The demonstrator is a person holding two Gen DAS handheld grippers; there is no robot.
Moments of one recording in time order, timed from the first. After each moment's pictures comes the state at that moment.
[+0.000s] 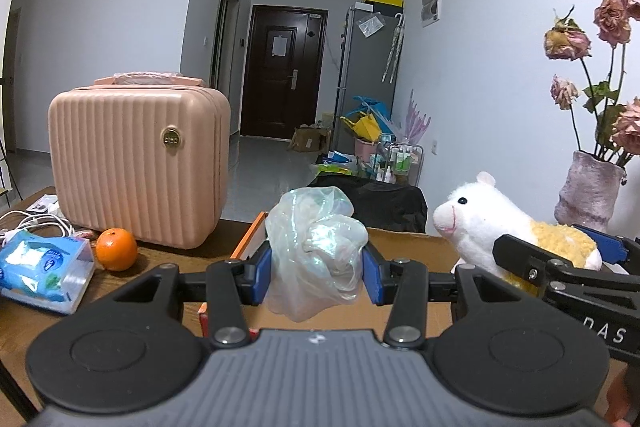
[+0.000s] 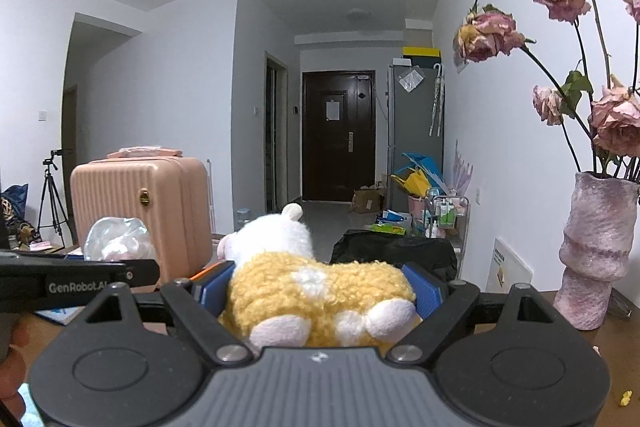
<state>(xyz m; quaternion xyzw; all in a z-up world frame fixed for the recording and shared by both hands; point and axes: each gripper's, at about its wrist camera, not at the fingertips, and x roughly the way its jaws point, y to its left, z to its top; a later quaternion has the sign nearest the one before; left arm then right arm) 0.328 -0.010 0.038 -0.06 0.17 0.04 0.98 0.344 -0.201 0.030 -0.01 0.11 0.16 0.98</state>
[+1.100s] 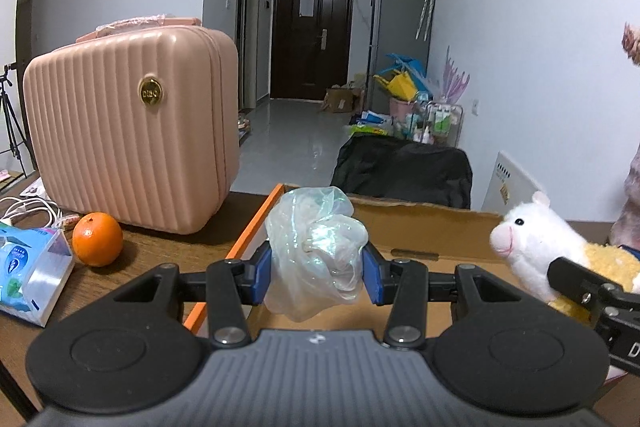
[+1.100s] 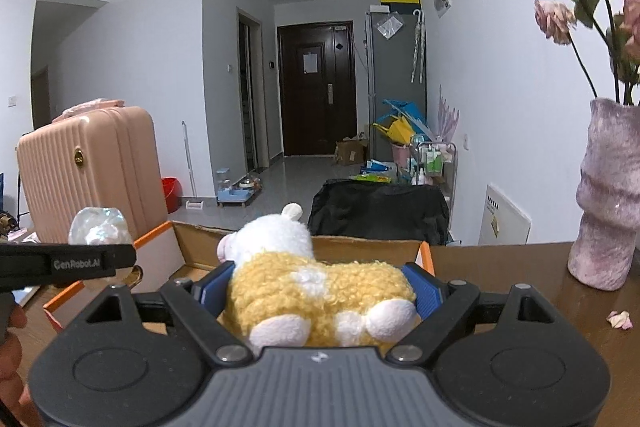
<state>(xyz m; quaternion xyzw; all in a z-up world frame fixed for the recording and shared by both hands) 0.430 -0.001 -0.007 -0.04 0.23 0.09 0.97 0.435 -0.203 -0.020 0.01 0.19 0.13 0.97</state>
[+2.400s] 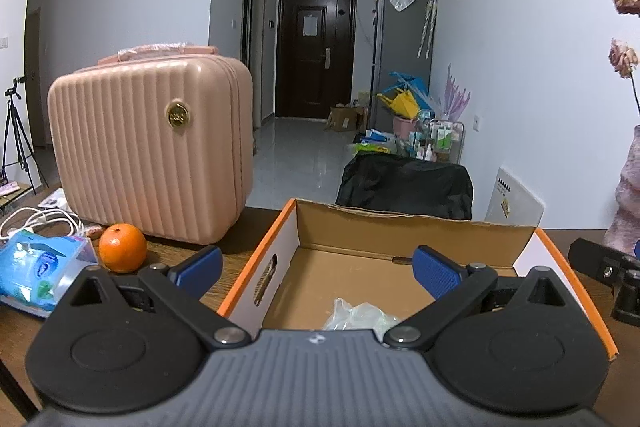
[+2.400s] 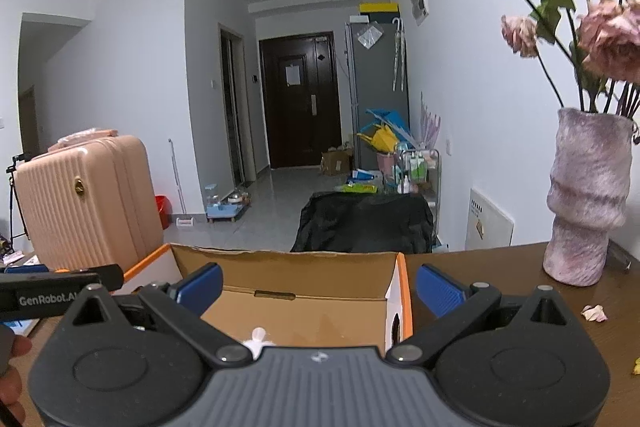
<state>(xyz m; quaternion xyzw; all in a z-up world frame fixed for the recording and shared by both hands) 0.390 -0.002 0.011 -0.04 0.20 0.10 0.97 0.407 -0.222 0.006 0.03 0.17 0.11 0.98</state>
